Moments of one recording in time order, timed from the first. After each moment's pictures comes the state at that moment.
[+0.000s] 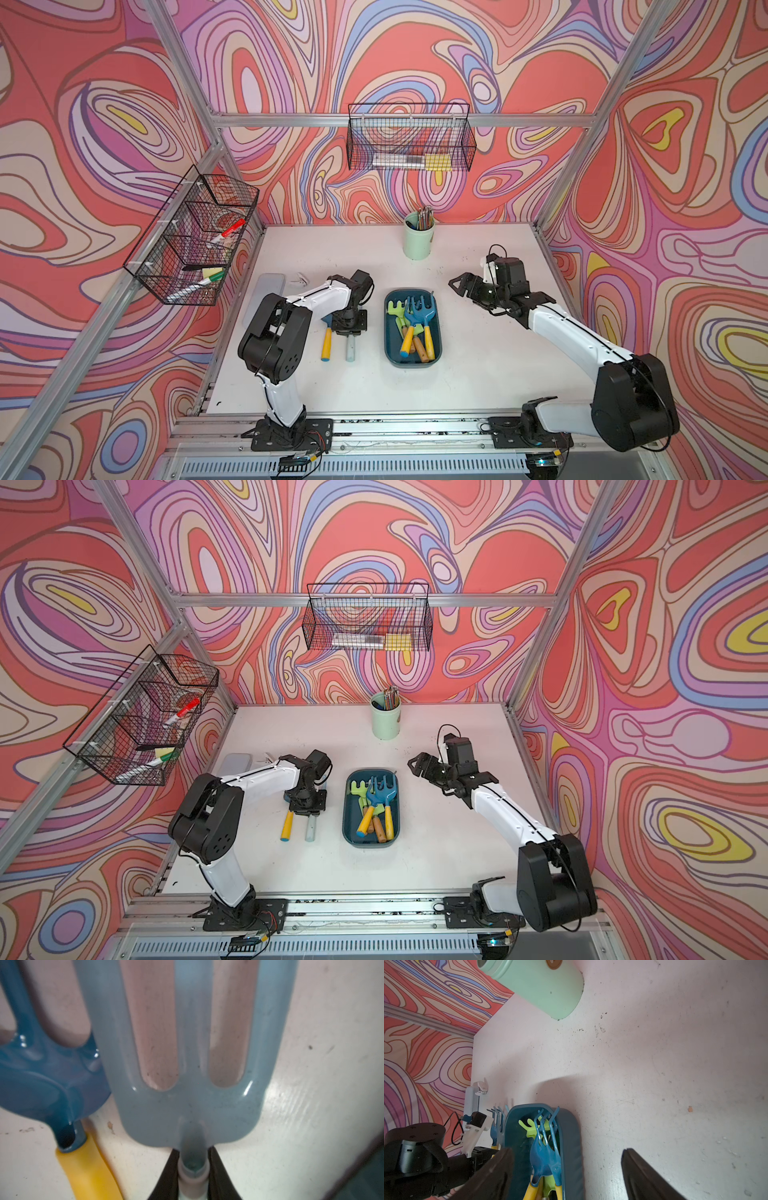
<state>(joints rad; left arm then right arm) -0.44 1.81 1.12 -0.88 -0.01 -0.49 0.22 1.34 0.84 -0.23 -0.34 0.63</state>
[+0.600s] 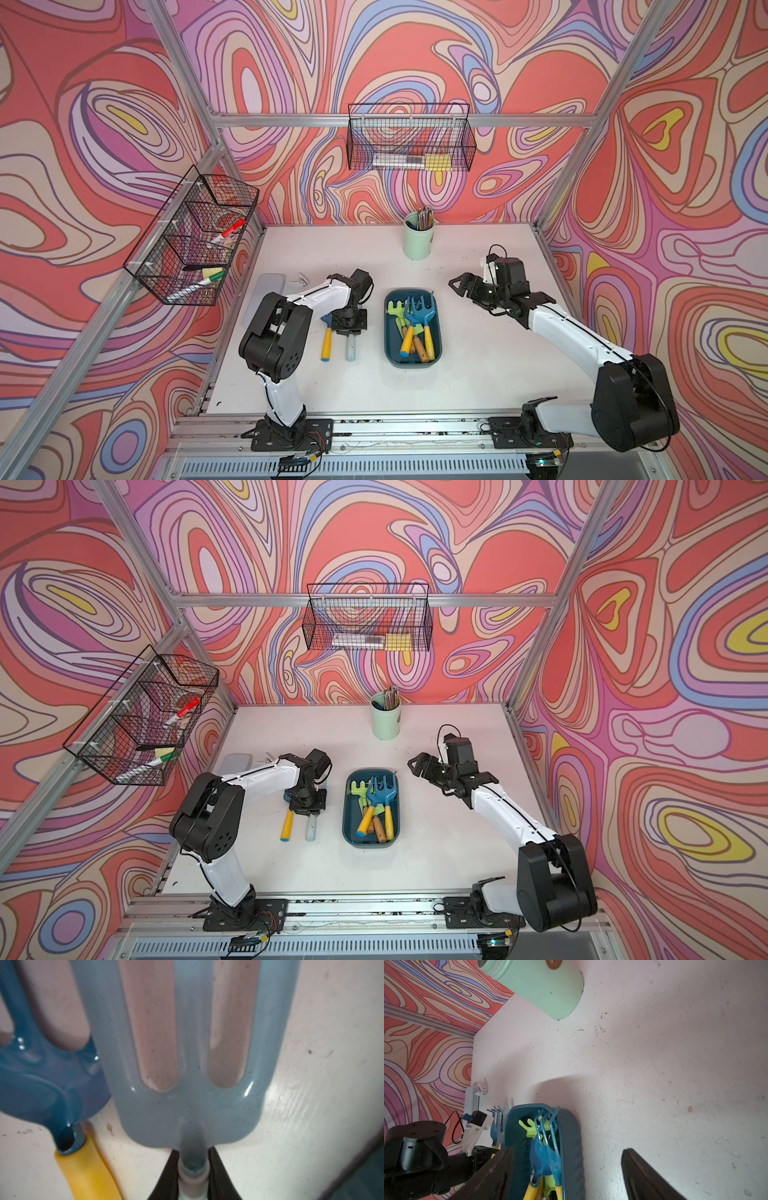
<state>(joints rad) -0.44 1.81 1.12 -0.89 -0.01 -0.50 0.22 1.34 0.84 -0.23 -0.34 0.63</state>
